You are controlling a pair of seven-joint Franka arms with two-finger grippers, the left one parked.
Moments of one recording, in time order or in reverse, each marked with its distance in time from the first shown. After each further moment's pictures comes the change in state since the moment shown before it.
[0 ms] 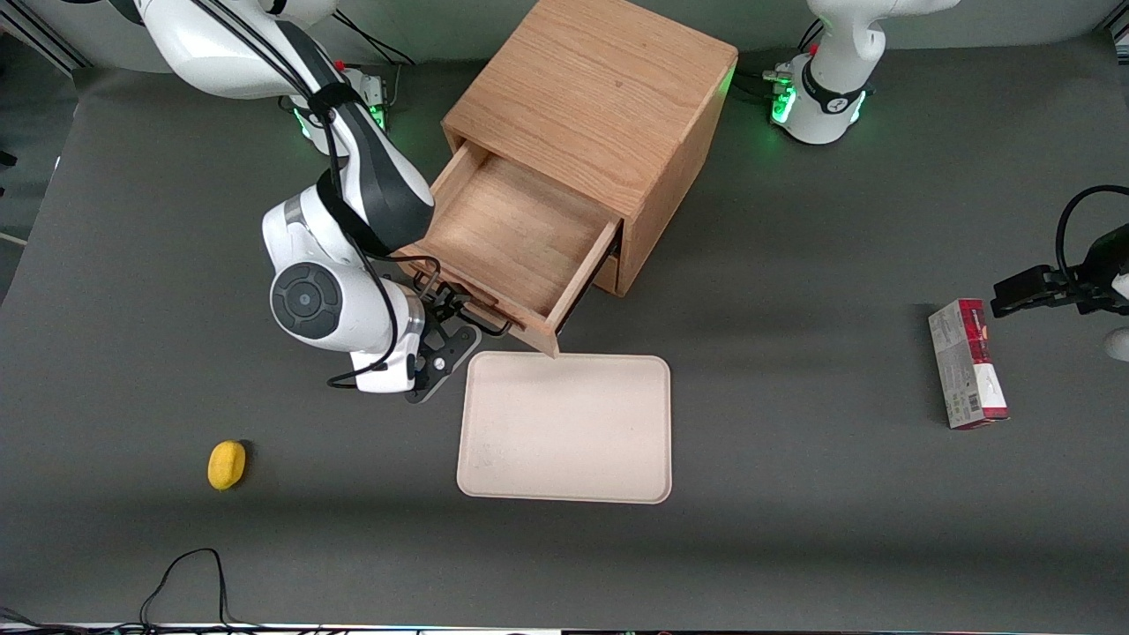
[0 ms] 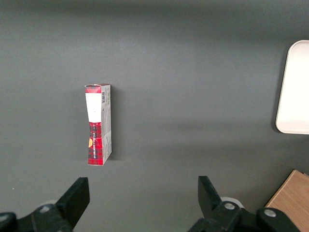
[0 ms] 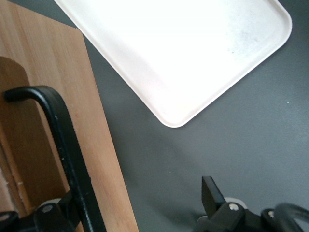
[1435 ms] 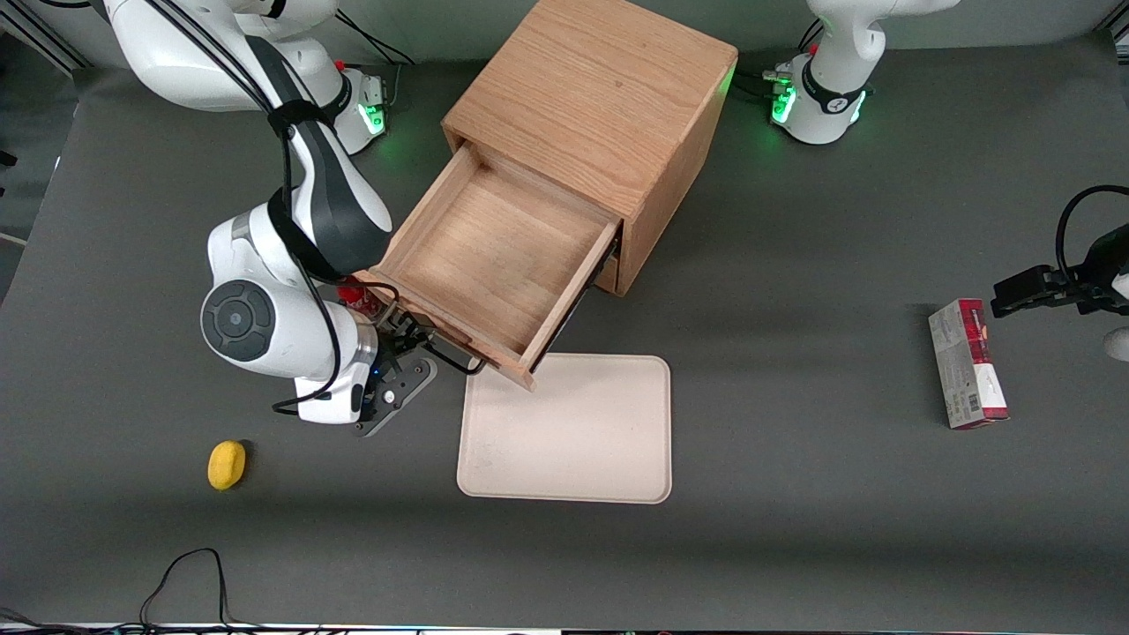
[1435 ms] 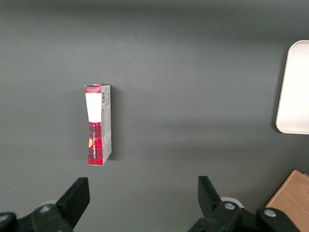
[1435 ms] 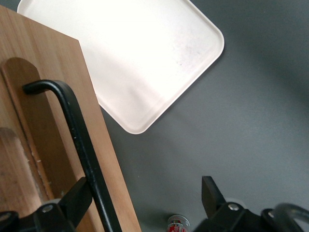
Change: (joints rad) arm -0.068 0.030 -0.008 0.095 -0.038 0.000 0.000
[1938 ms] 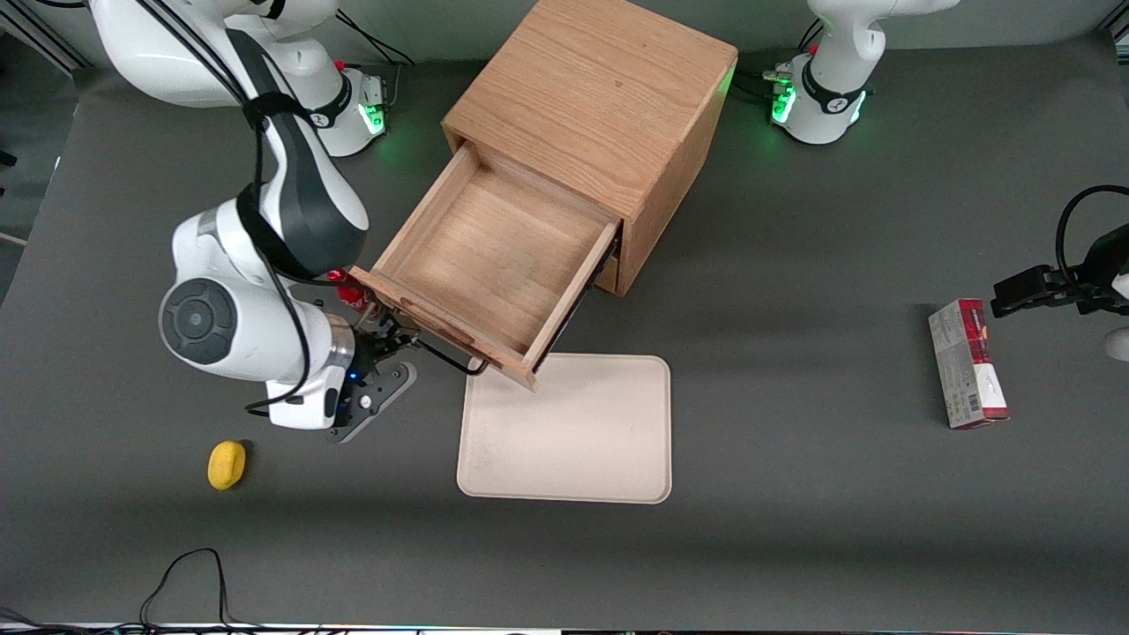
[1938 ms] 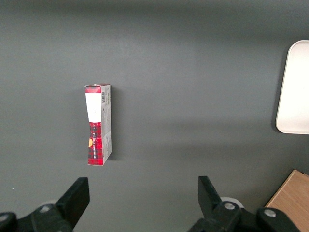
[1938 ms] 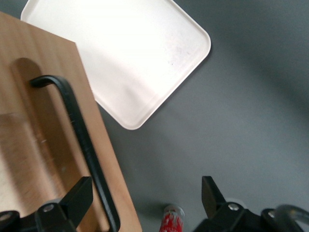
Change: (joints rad) arm -0.028 0.002 -0.001 0.102 -0.001 -0.115 0.000
